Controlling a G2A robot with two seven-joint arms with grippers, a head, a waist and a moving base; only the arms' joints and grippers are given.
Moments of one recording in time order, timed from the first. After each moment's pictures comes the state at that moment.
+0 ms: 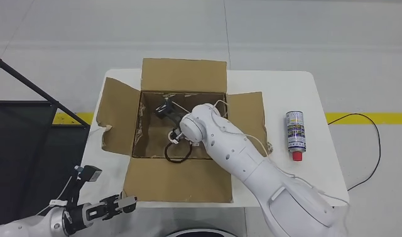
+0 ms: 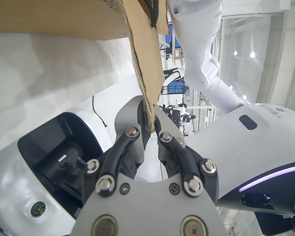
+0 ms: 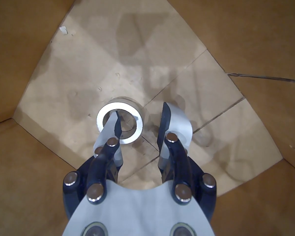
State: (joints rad) left arm 2.07 -1.05 -1.97 -2.01 -0.46 -0.38 -1.22; right arm -0.43 -1.74 0.57 -0.79 -0.88 -0.05 1.02
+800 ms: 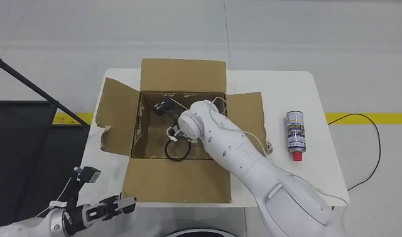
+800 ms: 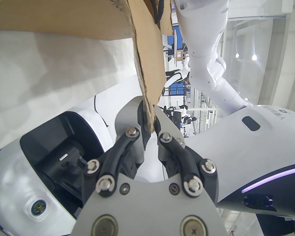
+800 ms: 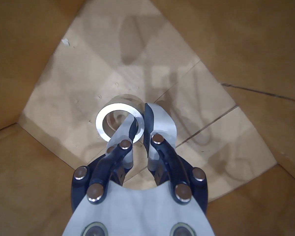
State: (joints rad) left arm 2.08 -1.04 -1.97 -2.00 -0.45 -0.39 -1.20; right arm -0.40 -1.77 0.61 -0.75 -0.89 -0.07 1.01
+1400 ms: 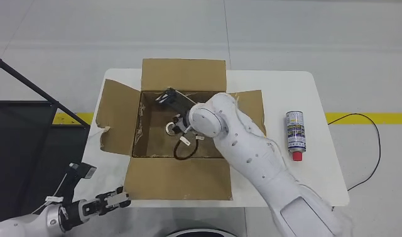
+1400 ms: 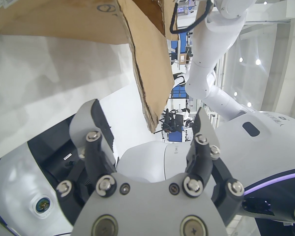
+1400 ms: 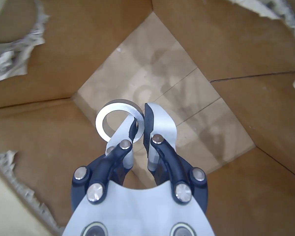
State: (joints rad) left arm 2.06 -1.03 -2.00 -1.99 -0.45 -0.35 -1.20; right arm -0.58 -1.64 0.86 -1.25 -0.95 -0.17 1.24
